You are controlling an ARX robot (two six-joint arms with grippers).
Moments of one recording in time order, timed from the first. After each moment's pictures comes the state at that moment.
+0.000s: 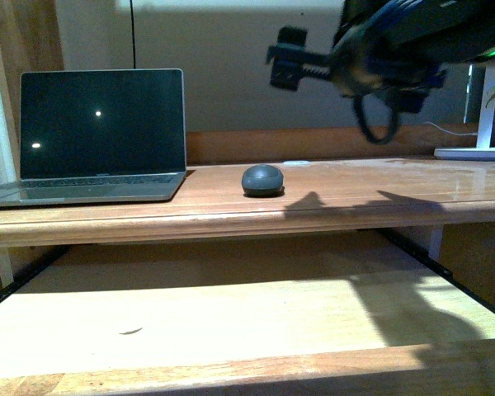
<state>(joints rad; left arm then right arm) 0.00 0.01 0.01 0.00 0.00 -0.01 0.50 1.77 1.47 0.41 0.36 0.19</state>
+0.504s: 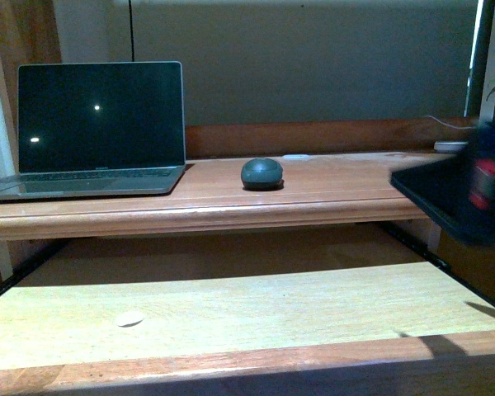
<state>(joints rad) 0.00 0.01 0.01 0.00 0.00 -0.01 0.18 1.20 0.37 0.78 -0.52 0.12</state>
